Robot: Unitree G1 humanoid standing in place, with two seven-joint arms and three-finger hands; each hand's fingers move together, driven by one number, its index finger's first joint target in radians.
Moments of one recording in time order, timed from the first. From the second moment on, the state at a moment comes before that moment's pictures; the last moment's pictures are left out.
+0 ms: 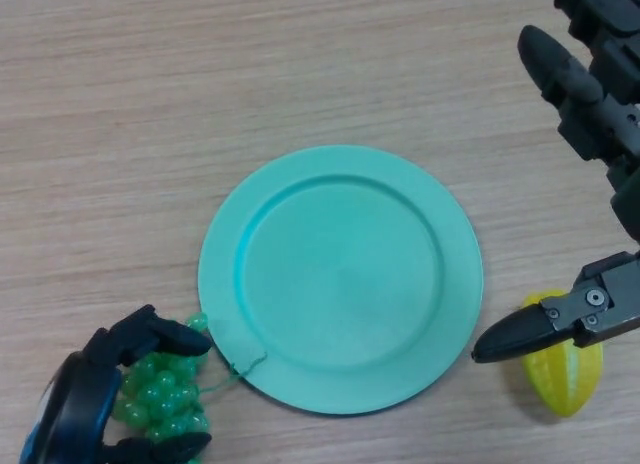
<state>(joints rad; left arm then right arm) 0.34 0.19 0.06 -0.26 0.33 -0.11 -0.06 -0.17 -0.53 -0.04 -1.00 0.54 0.68 -0.16</state>
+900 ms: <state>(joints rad) 0.08 0.19 -0.11 -0.66 0.41 0.02 -0.10 -0.15 -0.59 -0.04 -1.00 0.60 0.62 -0.23</state>
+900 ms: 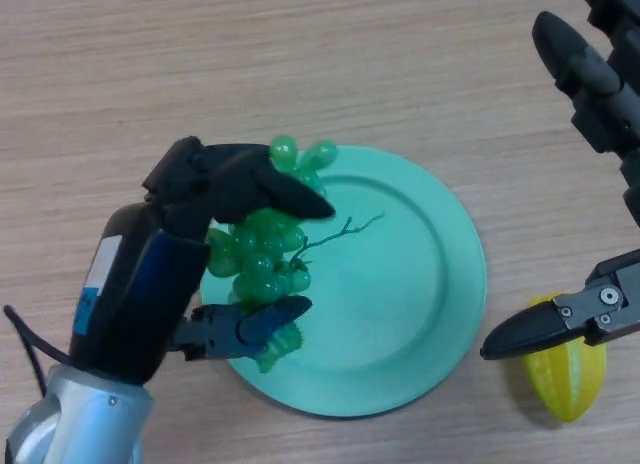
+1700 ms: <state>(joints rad) -0.07 0.23 0.18 -0.97 -0.12 0.60 -0.23 -0.16 -0.56 -0.08 -1.00 0.60 0.62 -0.23</state>
